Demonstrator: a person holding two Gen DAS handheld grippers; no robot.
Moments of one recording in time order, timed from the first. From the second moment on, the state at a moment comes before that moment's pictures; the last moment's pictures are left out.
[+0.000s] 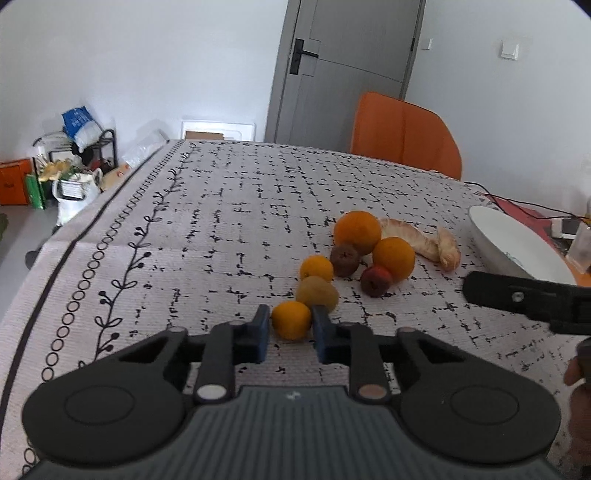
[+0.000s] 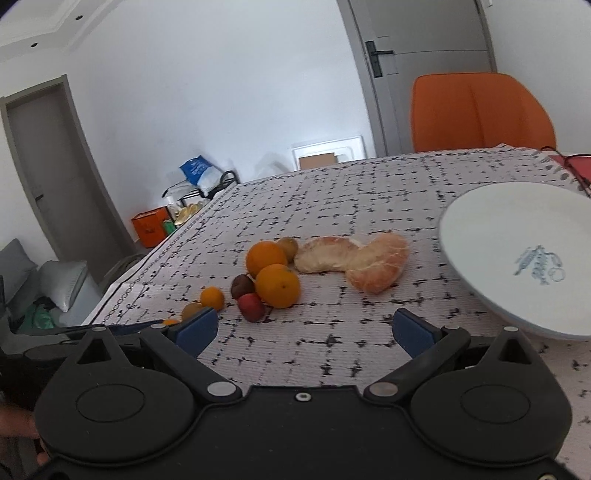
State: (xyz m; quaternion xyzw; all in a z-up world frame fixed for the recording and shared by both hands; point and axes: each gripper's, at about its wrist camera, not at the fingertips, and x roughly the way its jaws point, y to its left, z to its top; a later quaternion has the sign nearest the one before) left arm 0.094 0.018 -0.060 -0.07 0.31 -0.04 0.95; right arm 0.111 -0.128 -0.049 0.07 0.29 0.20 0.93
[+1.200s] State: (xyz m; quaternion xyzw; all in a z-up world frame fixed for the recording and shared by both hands) left arm 0.083 0.050 -0.043 -0.08 0.29 0.00 0.95; right arm 0.147 -0.092 -0.069 0.10 0.33 0.23 0.91
